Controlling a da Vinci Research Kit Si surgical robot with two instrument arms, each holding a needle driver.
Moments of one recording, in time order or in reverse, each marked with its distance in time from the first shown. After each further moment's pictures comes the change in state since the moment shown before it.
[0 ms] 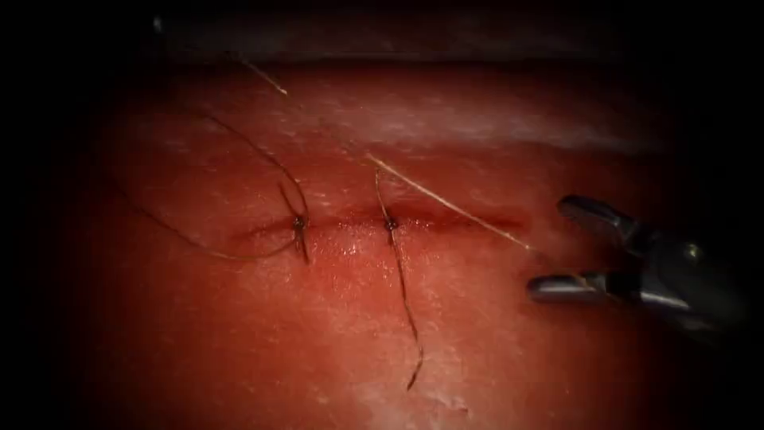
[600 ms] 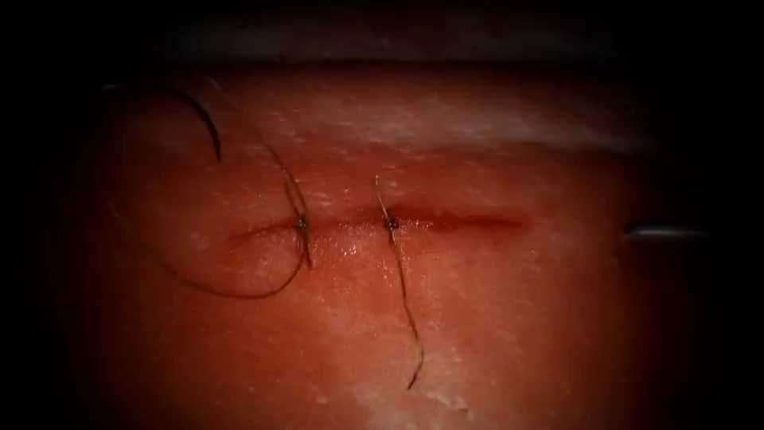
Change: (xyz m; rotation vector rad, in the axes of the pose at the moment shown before) right arm 0.003 0.004 -0.005 -0.216 0.096 0.006; left arm 0.003 0.010 -0.012 -0.571 0.212 0.132
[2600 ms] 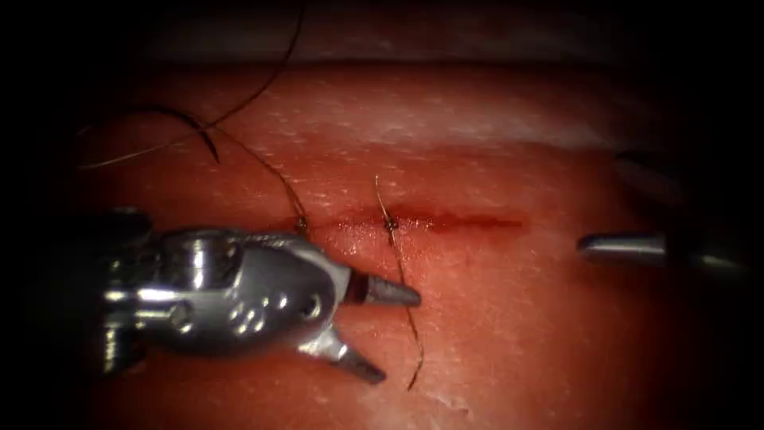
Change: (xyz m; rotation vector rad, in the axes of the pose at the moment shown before) right arm 0.000 -0.002 0.001 0.096 0.012 -0.009; left arm -0.008 0.007 0.032 -0.050 -0.222 0.881
